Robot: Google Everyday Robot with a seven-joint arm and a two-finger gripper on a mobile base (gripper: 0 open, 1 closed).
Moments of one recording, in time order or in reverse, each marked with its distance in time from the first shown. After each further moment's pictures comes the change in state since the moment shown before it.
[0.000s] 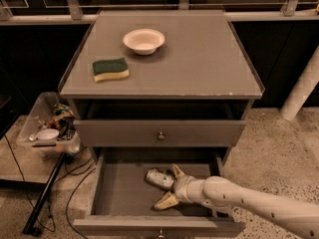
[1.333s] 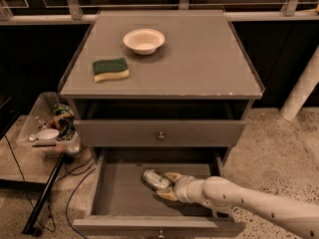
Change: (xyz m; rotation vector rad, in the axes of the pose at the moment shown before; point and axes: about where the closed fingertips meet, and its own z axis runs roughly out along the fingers) arm 0.000 0.000 0.001 0.000 0.000 0.000
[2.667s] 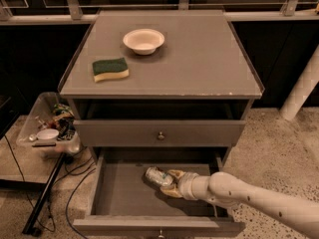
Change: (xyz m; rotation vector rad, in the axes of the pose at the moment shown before) arm -0.011 -0.005 -0.019 -0.022 -0.004 -0.011
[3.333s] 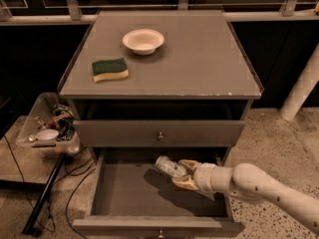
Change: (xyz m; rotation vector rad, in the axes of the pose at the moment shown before) arm -0.043 -0.022 -0.084 0.006 -0.071 -0.030
